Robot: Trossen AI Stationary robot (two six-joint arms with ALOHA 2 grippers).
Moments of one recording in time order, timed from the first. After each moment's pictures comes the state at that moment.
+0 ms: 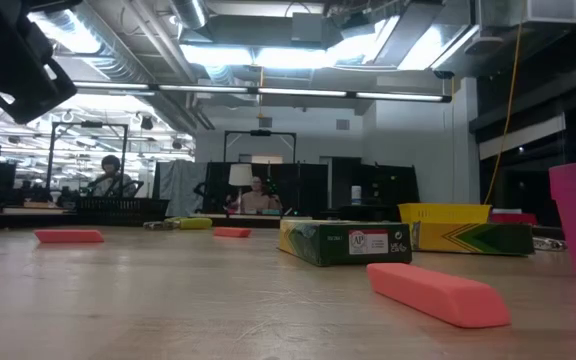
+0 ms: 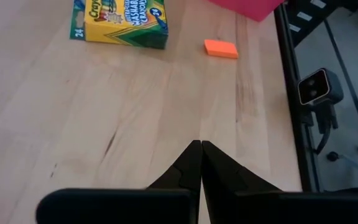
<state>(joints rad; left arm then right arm) -0.75 1.25 0.58 -0.06 -0.48 -0.85 1.05 1.88 1.88 -1.57 0.30 2.08</state>
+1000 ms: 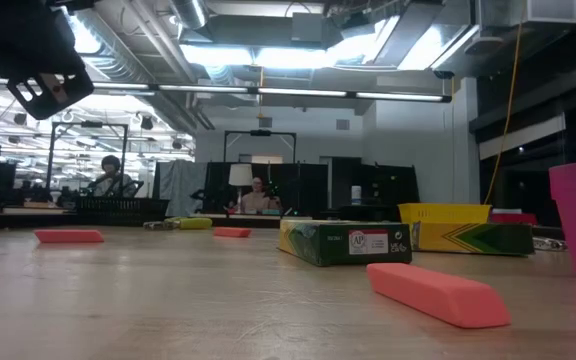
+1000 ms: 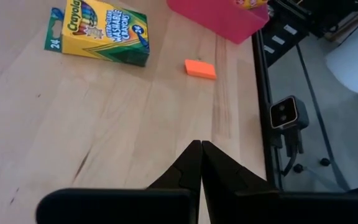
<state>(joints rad) -0.67 1.25 0.58 0.05 -0.39 -0.85 1.15 1.83 1.56 -1.18 0.48 2.18</state>
